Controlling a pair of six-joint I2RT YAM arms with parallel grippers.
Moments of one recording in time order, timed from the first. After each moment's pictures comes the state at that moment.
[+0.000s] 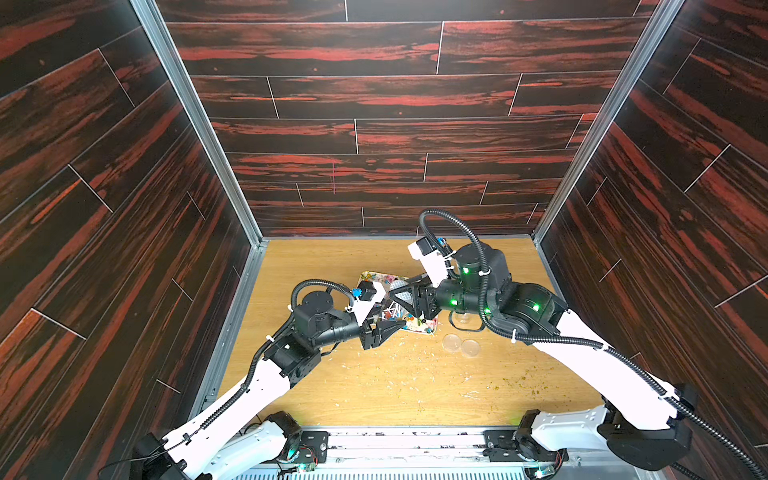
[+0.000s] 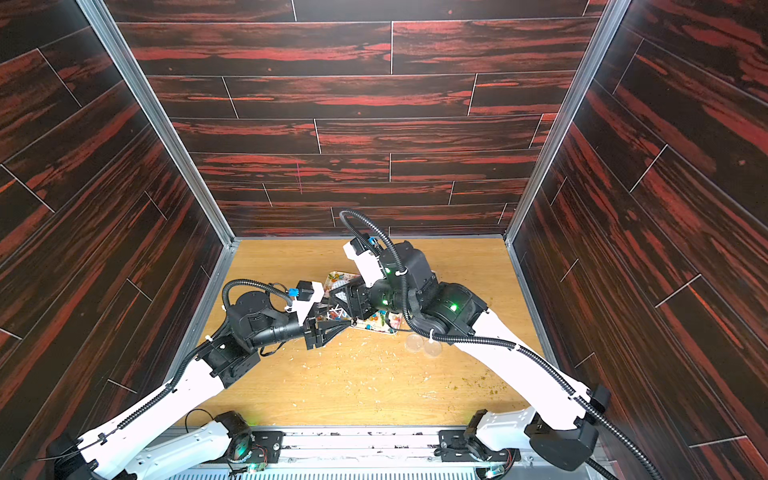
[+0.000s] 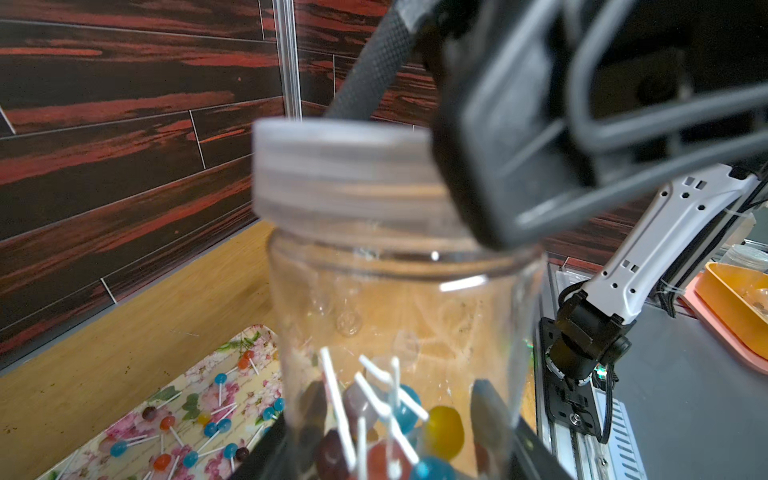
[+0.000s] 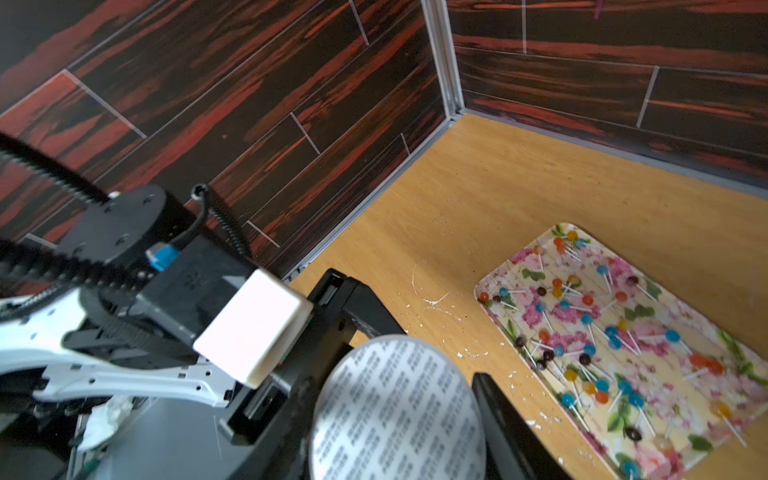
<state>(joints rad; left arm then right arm) -0.62 0.97 0.77 0.06 0.60 -0.02 0.91 1.32 1.56 -0.66 -0.23 0.29</state>
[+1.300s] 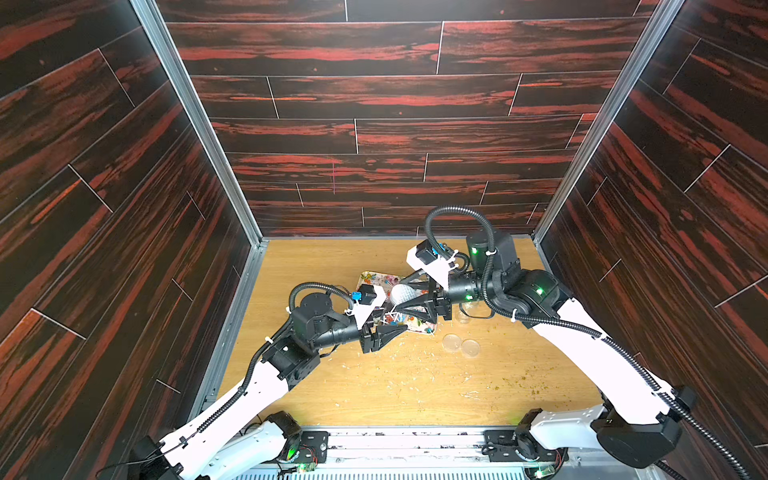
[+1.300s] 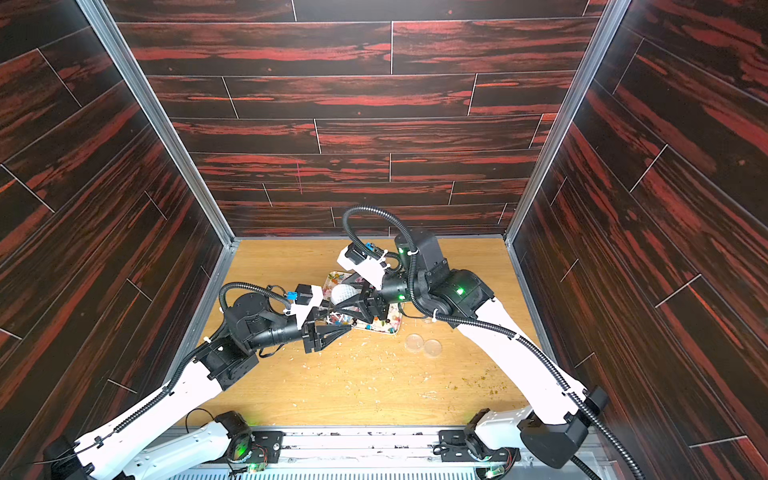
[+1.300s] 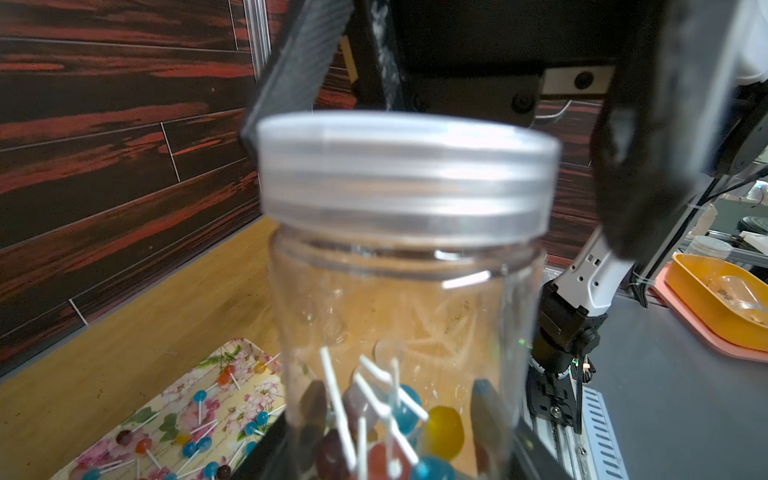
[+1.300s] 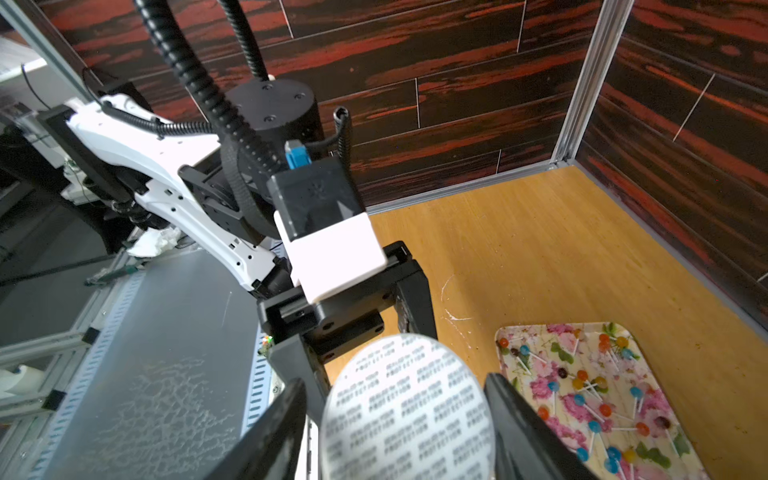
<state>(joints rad) -0.63 0.95 0.77 0.06 0.65 -0.02 0.77 1.35 1.61 -0.73 -0.68 -0.18</state>
